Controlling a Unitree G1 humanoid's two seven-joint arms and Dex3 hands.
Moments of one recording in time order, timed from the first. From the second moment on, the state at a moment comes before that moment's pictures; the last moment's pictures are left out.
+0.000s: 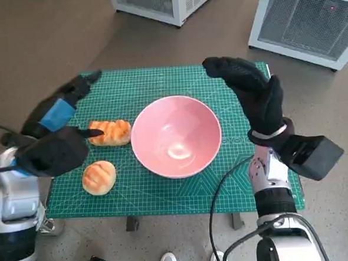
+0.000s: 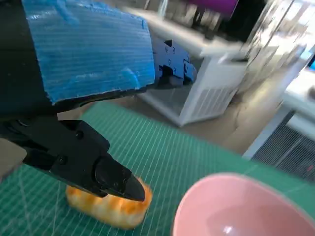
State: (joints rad) left arm -0.51 0.65 -0.02 0.10 0.42 0.15 -0.42; right arm -0.82 -0.02 -0.23 0.83 0.39 -0.83 0.77
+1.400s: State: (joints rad) left arm -0.85 0.54 -0.36 0.95 0.60 0.12 -0.25; right arm -0.80 -0.02 -0.22 0.80 0.40 -0.80 0.78
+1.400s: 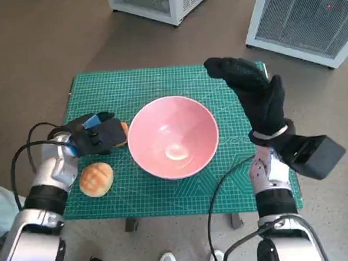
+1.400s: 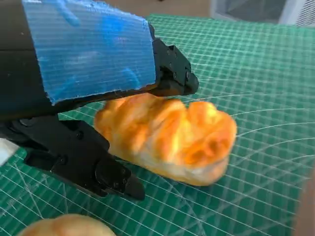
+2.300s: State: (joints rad) left arm -0.85 0.56 -0.41 0.95 0.66 0.03 -0.01; right arm -0.79 -0.02 -0.22 0.79 0.43 -0.80 0.79
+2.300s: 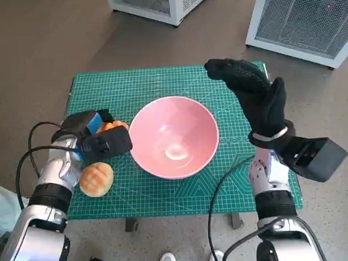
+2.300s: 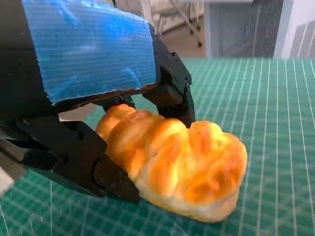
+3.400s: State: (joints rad) left arm -0.49 0.59 -0.19 -0.17 0.64 0.01 -0.01; right arm -0.79 -0.02 -0.22 0.78 0.44 -0.79 0.81
